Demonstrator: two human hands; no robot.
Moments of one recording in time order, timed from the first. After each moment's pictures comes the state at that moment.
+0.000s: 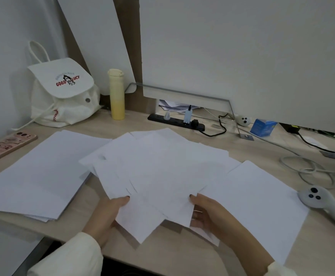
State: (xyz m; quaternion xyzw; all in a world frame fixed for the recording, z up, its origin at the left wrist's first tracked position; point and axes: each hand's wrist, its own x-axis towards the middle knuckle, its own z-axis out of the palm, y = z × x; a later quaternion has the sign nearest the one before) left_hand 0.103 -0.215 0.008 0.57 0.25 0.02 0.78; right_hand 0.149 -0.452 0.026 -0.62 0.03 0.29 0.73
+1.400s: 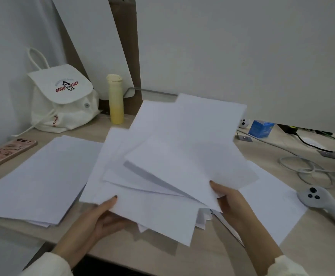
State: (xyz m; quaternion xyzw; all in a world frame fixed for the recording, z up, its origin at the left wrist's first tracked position) left_hand 0.077 -0.192 0.026 0.53 0.17 -0.03 0.83; right_hand 0.172 -0.481 0.036 -0.56 0.01 0.12 0.82
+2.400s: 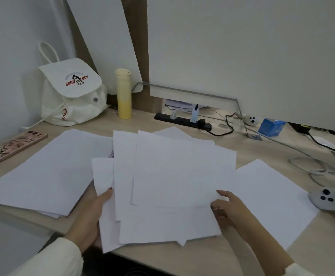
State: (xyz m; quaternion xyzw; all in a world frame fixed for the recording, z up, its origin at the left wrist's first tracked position) left_hand 0.089 -0.178 0.008 0.56 0.23 0.04 0.79; right_hand 0.165 -0.478 0.019 -0.76 0.09 0.19 0.62
